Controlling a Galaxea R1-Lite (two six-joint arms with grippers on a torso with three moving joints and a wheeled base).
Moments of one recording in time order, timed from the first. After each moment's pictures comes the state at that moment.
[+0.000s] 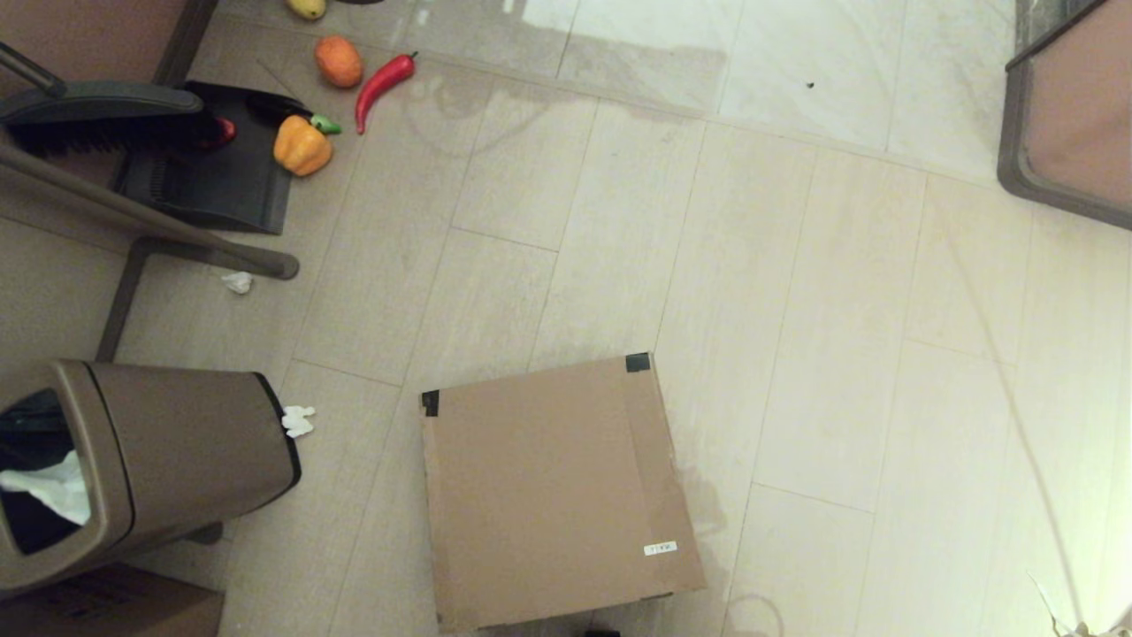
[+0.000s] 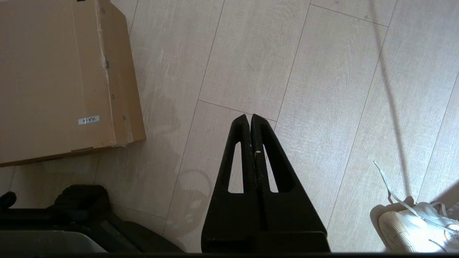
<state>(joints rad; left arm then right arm) 0.00 0.00 0.00 0.02 -0.01 -0.13 -0.01 0.00 0.00 0.00 -0.01 0.00</state>
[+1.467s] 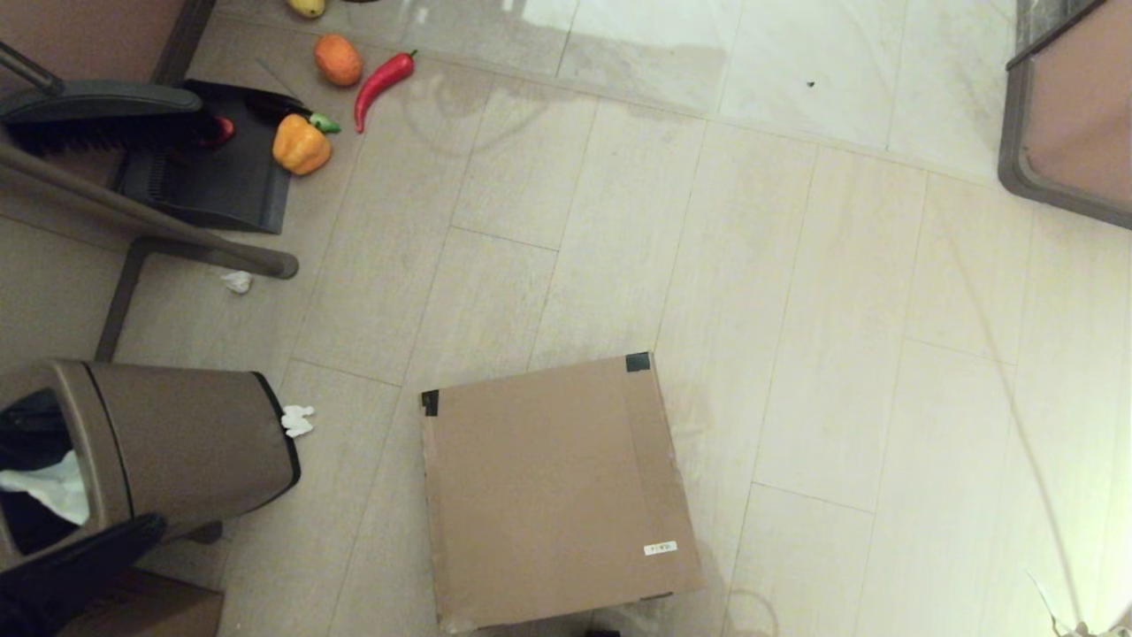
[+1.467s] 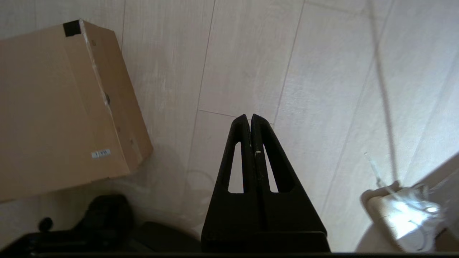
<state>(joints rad) -0.08 0.75 -0.39 -0.16 -0.14 -0.11 -0.01 0.62 -0.49 0.07 -0.05 0.08</state>
